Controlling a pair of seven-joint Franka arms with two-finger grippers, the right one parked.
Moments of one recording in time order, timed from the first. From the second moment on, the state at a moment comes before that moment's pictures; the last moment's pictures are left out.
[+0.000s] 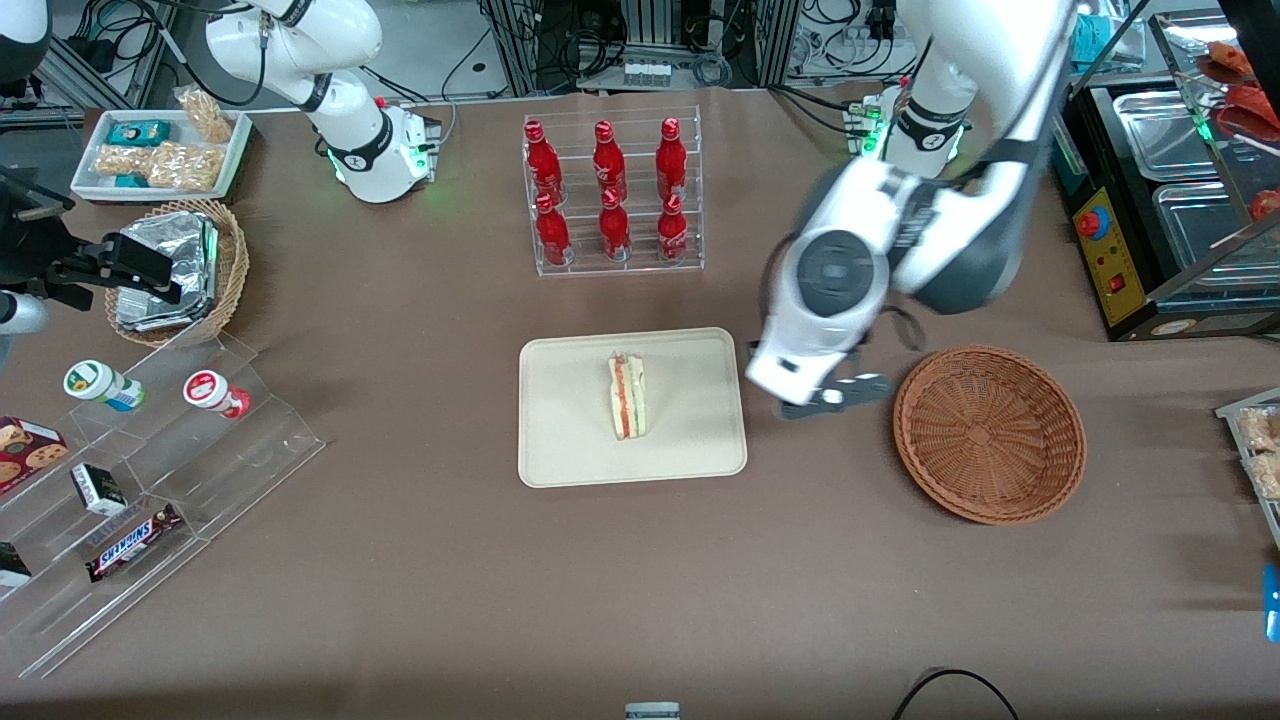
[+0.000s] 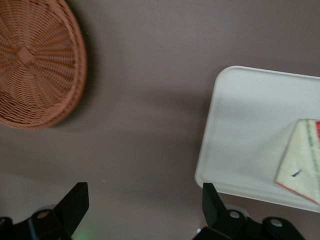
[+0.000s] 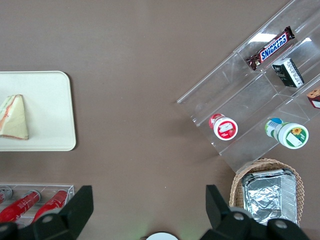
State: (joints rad) arm -0.42 0.35 -0.07 -1.56 0.04 1.68 -0.69
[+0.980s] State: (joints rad) arm 0.00 -0.01 -0.12 -1.76 0.04 1.61 -0.06
